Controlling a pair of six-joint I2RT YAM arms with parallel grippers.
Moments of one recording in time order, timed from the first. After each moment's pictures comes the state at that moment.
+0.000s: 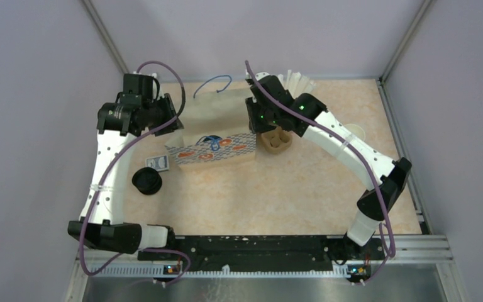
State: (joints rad) left arm -0.12 1.33 1.68 -1.19 0.10 -0.41; right arm 0.85 1.71 1.89 -0.94 0.19 0.39
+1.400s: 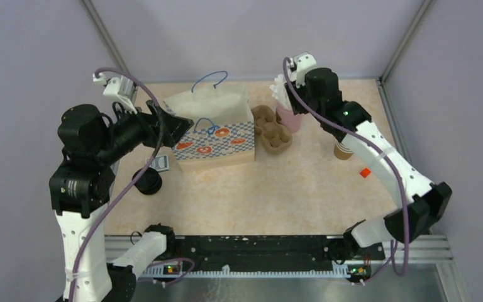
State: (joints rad) left arm -0.12 0.94 1.69 -0.94 0.48 -0.40; right arm 0.61 1.37 1.50 -0.51 0.33 -0.11
